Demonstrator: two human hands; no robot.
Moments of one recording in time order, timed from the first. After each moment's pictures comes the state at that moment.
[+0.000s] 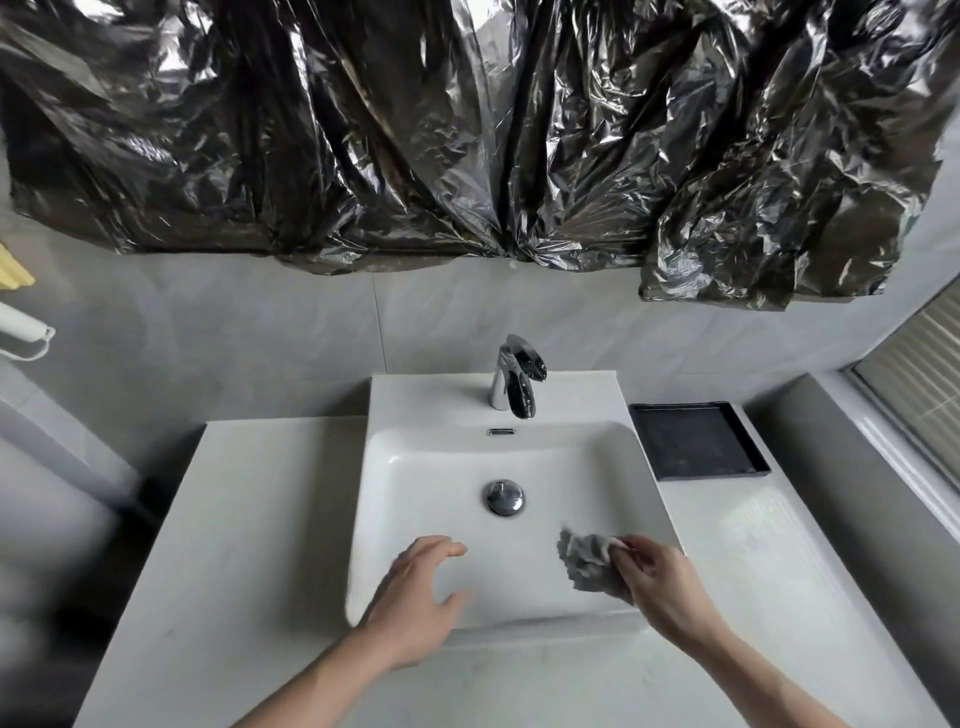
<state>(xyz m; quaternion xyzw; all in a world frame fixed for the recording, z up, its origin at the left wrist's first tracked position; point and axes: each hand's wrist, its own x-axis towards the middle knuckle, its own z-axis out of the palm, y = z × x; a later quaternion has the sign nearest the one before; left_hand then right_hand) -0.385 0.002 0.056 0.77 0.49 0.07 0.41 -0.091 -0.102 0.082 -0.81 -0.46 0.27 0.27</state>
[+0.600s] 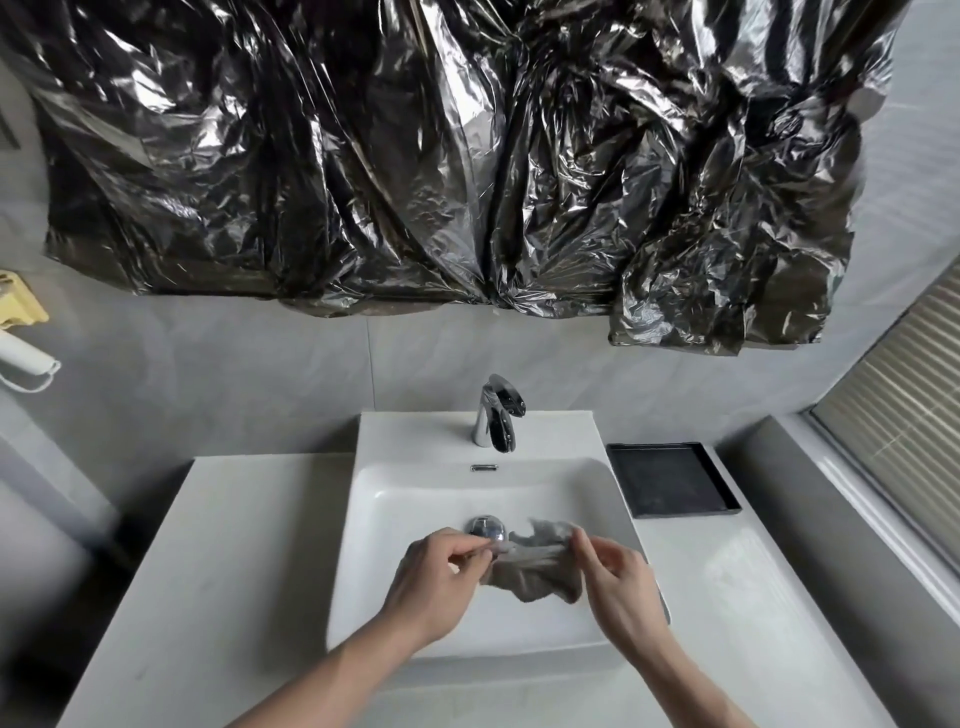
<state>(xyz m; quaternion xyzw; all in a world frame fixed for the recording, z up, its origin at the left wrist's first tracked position) -0.337 0.008 0.111 0.75 0.45 0.23 0.43 -0.133 -0.090 0.132 -0.78 -0.40 0.25 0.40</state>
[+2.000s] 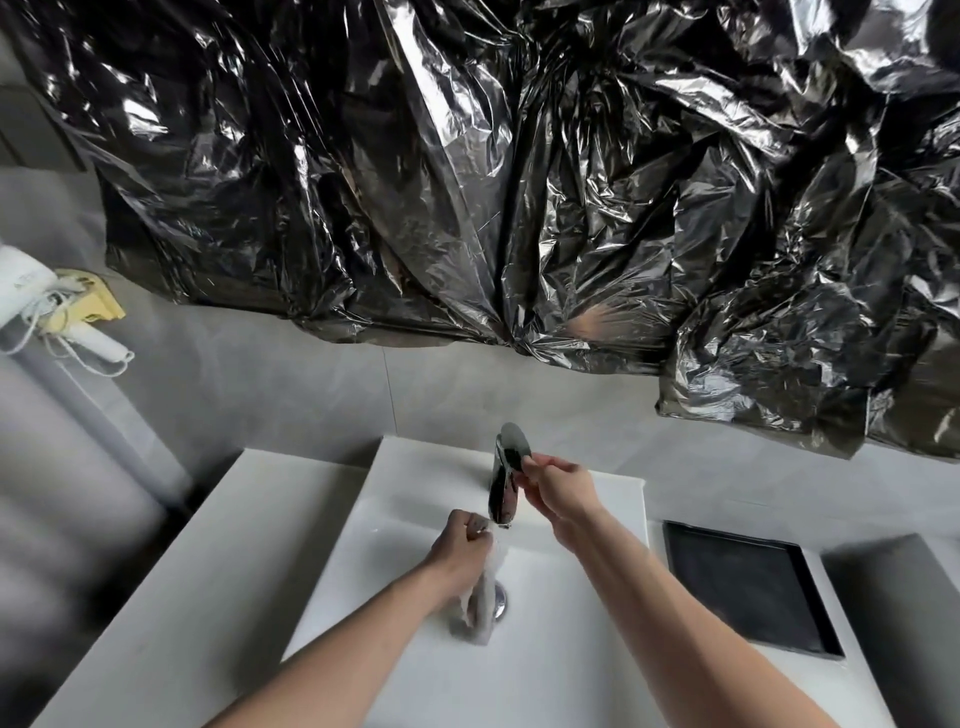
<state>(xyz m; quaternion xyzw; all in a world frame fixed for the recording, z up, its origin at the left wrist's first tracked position) -0.212 0.121 0.070 0.50 0.64 0.22 0.54 -0.059 0.154 0.134 -0.62 -0.24 0.57 0.48</state>
